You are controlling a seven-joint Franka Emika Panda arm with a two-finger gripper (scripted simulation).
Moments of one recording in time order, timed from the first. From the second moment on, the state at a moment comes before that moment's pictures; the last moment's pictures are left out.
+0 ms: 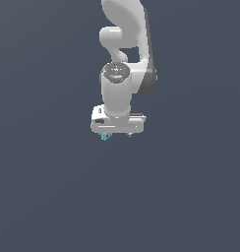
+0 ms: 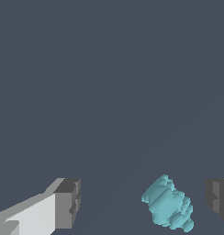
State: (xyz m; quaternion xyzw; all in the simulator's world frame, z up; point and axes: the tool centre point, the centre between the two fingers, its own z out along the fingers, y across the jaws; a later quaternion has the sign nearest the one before) arm -0.008 -0.010 0.156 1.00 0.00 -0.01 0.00
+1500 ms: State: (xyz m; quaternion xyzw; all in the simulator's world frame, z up) arm -0.003 -0.032 0.166 1.00 0.00 0.00 0.00
